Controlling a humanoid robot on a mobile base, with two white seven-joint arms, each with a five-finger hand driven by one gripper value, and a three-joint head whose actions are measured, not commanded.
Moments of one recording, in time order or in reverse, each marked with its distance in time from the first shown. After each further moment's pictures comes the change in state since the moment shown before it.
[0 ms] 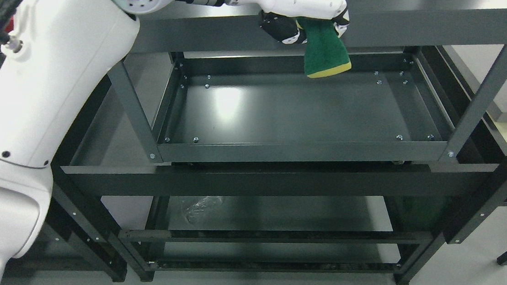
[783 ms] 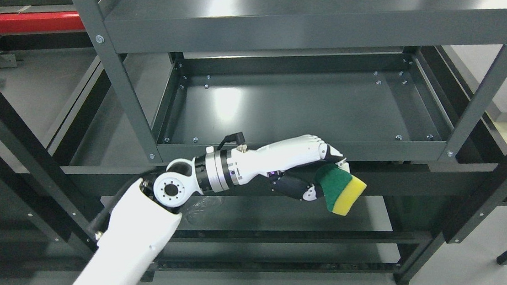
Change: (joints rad) left arm 0.816 -0.072 0.205 -0.200 0.409 0.220 0.046; right arm 0.000 0.000 0.000 0.000 0.000 0.000 0.000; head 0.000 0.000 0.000
